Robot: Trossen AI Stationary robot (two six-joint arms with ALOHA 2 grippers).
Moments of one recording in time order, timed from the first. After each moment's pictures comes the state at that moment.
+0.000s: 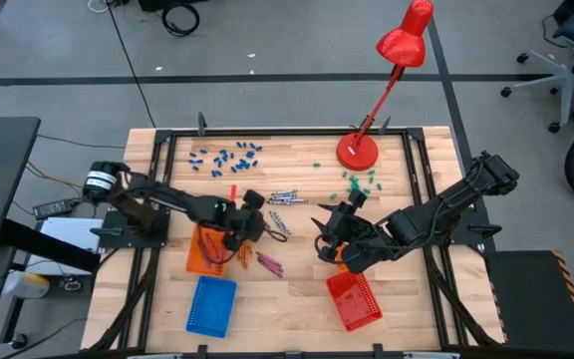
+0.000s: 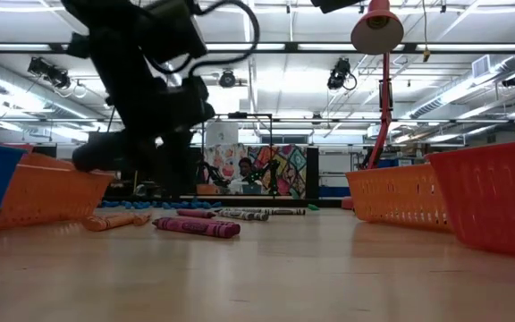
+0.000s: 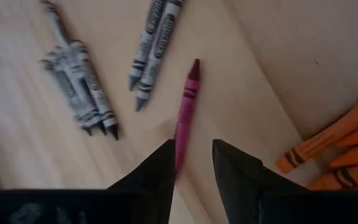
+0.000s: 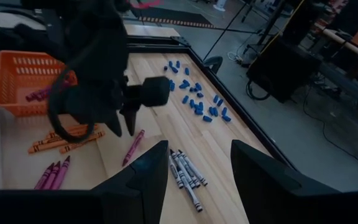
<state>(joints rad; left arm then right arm) -0.10 1.61 0.84 -0.36 -0.34 0.57 0.49 1.49 1.25 -0.56 1.01 0.40</state>
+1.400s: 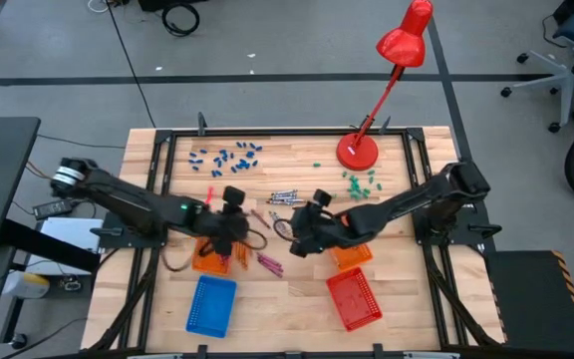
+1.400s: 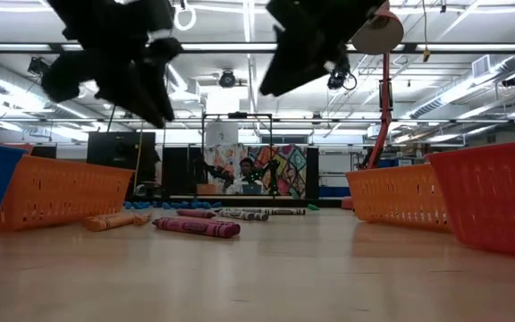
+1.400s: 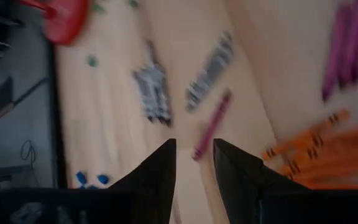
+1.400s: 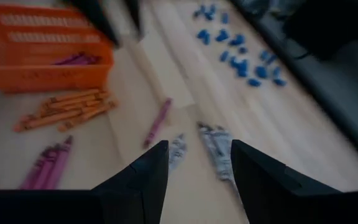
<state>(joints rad) -0.26 1.27 0.83 -0.51 -0.51 0.30 0.27 1.74 1.25 -0.34 0.69 0.34</state>
